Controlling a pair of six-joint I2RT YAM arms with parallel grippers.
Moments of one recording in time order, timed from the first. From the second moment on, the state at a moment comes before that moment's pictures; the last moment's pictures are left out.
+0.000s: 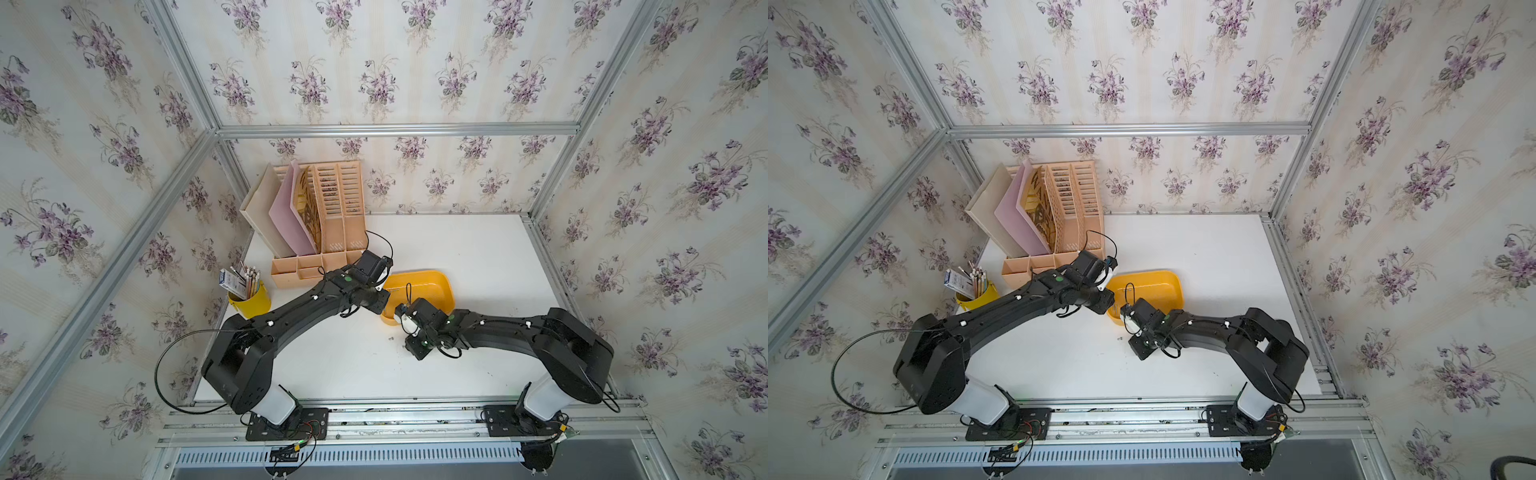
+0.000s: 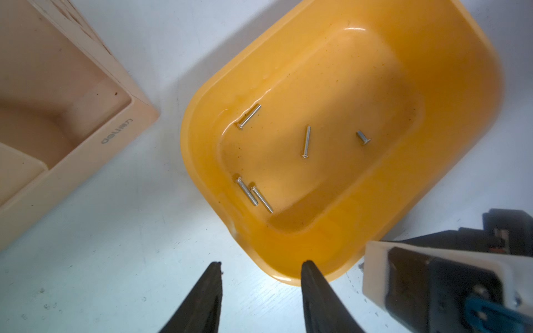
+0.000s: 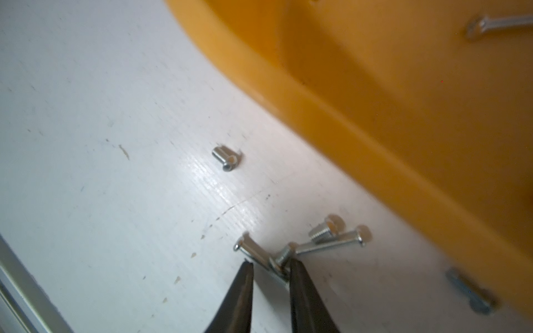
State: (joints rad) left arm -0.63 1.55 1.13 -0.63 0.00 -0.11; right arm 0.96 1.64 0.82 -0.35 -0.09 0.20
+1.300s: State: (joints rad) left arm -0.59 1.48 1.08 -0.64 0.03 -0.11; right arm 1.01 1.71 0.91 -0.43 -0.02 0.20
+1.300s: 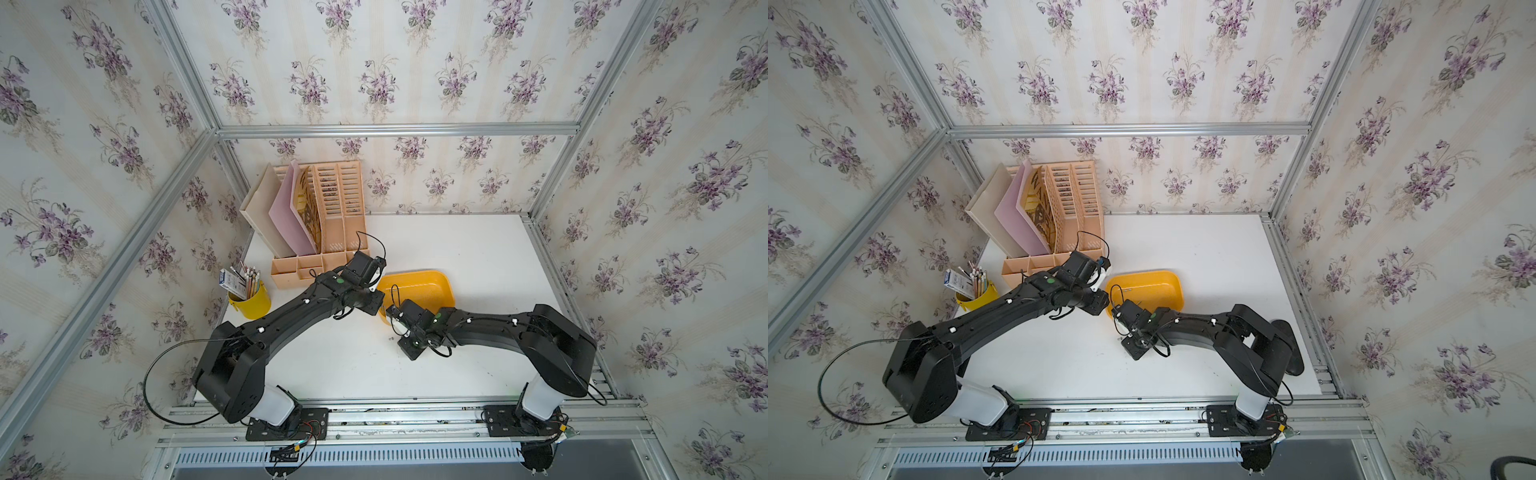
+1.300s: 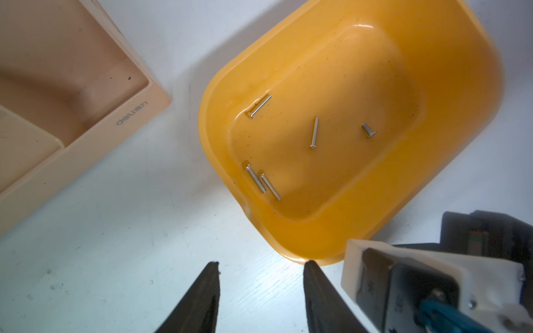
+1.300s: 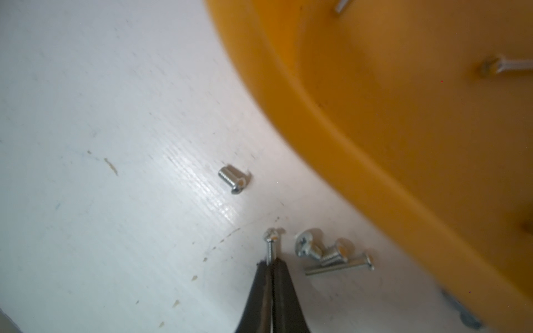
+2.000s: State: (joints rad) left arm -0.58 1.28 0.94 -0.64 0.11 -0.21; right arm 0.81 1.48 1.03 -0.53 -0.19 0.20
